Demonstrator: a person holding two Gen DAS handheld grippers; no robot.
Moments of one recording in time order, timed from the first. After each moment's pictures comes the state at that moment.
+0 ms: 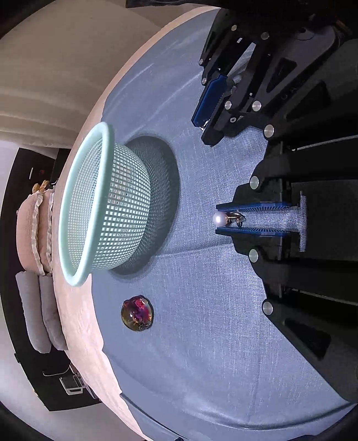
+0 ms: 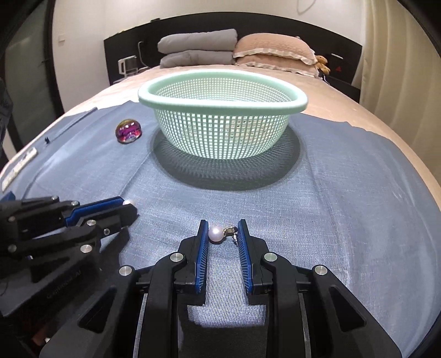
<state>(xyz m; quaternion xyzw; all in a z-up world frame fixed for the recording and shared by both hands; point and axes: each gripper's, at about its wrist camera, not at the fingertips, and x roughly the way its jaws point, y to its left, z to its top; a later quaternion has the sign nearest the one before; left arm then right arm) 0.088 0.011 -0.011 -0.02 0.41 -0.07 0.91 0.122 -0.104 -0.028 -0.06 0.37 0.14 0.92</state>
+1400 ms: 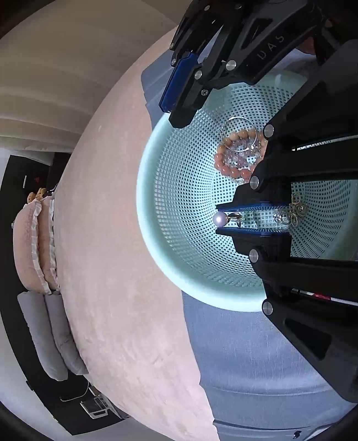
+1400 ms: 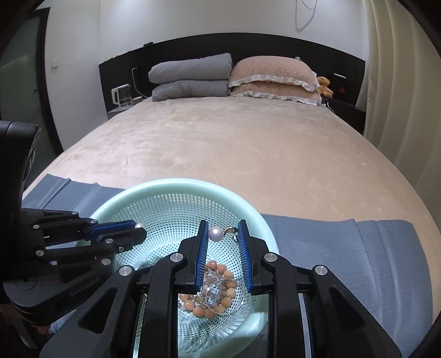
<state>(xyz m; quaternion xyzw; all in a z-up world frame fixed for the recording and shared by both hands) 0.281 0.013 0.045 0.01 0.43 -0.10 0.90 0.291 -0.112 0.048 -0.04 0.33 0.16 0.93</state>
